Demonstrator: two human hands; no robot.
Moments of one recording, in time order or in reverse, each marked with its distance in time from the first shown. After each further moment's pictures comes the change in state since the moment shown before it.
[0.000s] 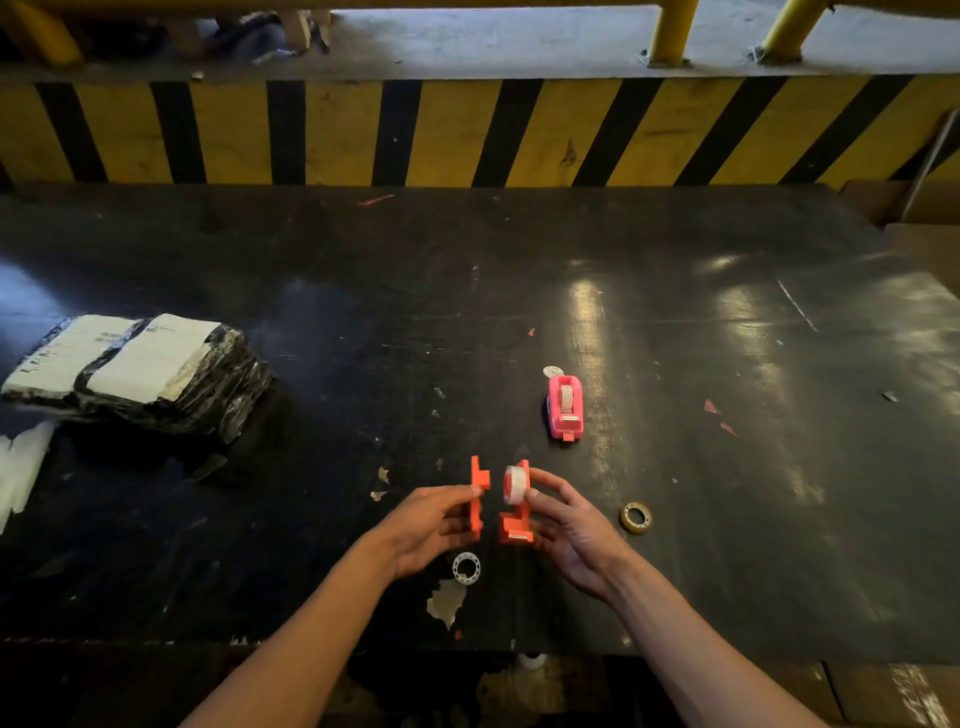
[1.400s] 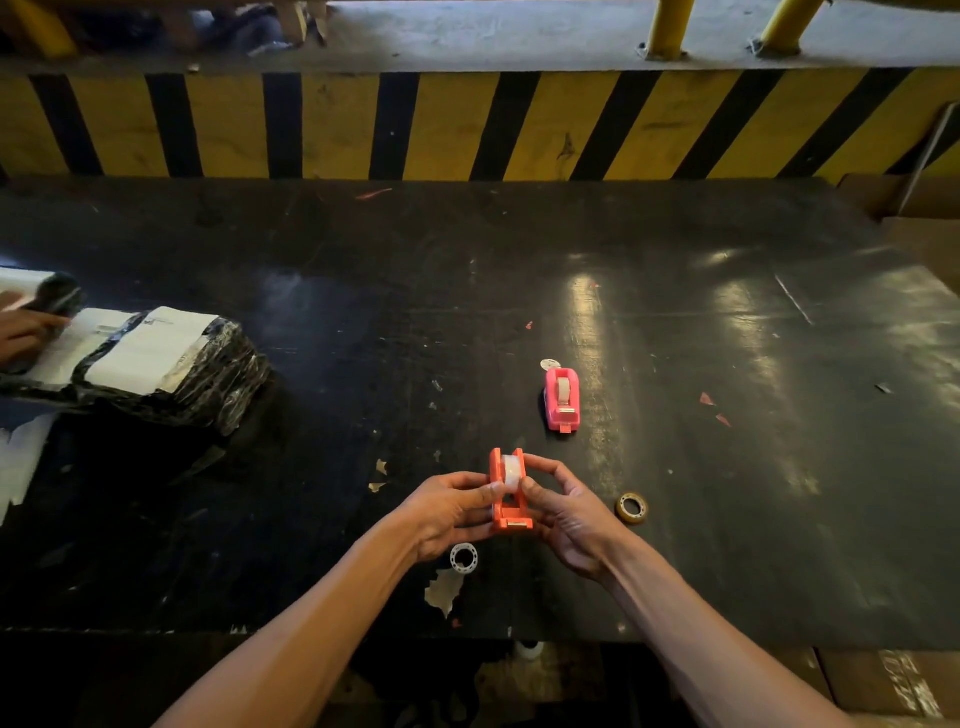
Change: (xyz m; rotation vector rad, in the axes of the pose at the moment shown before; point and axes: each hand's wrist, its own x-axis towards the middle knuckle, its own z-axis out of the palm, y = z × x) left_hand 0.002 0.005 0.018 0.056 -0.044 -0.037; right_hand -0.004 -0.007 0.005 -0.144 -0.027 -0.042
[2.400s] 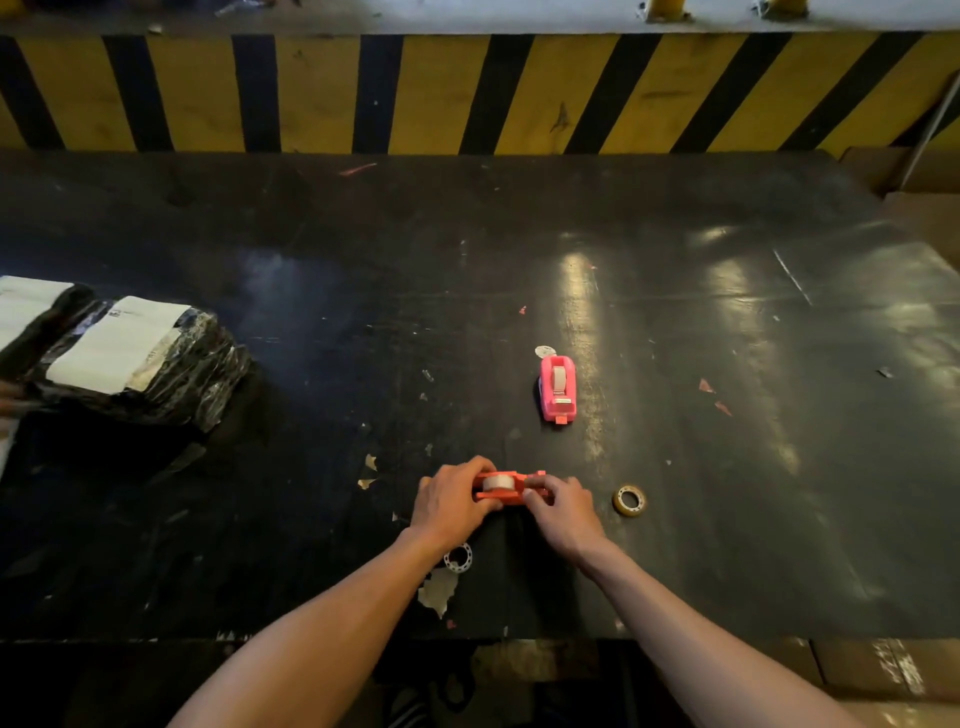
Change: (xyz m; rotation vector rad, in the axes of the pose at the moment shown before) left_hand 0.058 -0.028 0.002 1.220 0.328 0.467; right_hand 0.040 0.030 -0.020 -1.041 0.420 -0.070
